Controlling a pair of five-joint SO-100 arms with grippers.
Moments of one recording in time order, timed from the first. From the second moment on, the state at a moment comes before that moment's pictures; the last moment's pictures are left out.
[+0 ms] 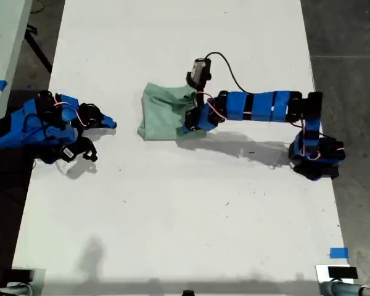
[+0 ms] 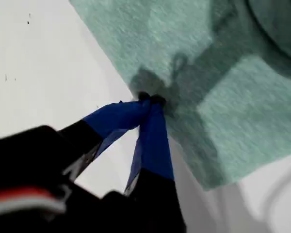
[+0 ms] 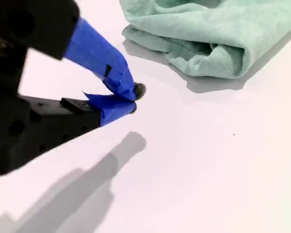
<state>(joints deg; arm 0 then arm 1) -24.2 196.0 173.8 75.7 11.6 10.3 66.4 76.3 44.9 -30.8</state>
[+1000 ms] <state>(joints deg) -24.8 196.0 173.8 77.5 10.8 45.5 70.7 62.0 58.2 -53.8</state>
